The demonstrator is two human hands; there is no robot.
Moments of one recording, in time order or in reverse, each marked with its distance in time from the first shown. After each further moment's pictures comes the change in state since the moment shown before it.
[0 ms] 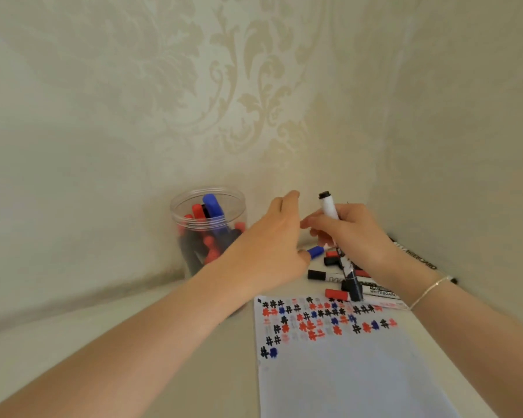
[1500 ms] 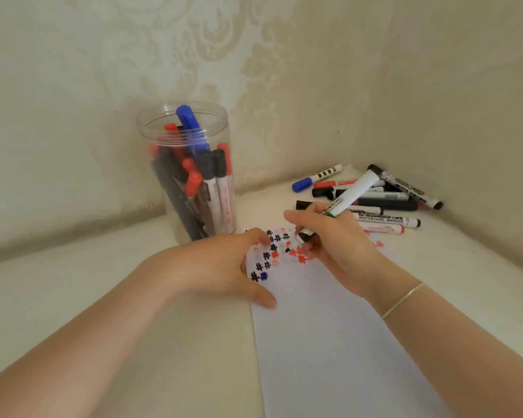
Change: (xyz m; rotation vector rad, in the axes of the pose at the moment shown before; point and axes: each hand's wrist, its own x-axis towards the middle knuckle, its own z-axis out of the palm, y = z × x) left_hand -0.061 -0.063 0.051 -0.042 -0.566 -0.162; right_hand -0.063 0.056 0.044 0.421 0.034 0.376
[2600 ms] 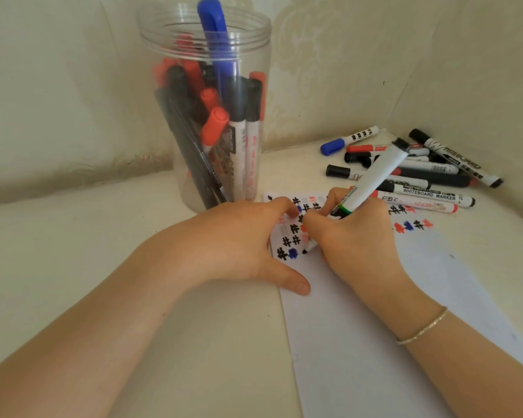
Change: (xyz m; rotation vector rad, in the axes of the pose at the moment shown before) left_hand 0.004 -0.005 0.008 0.021 0.093 0.048; right_hand -0.004 0.034 0.027 -0.480 0.262 -0.315
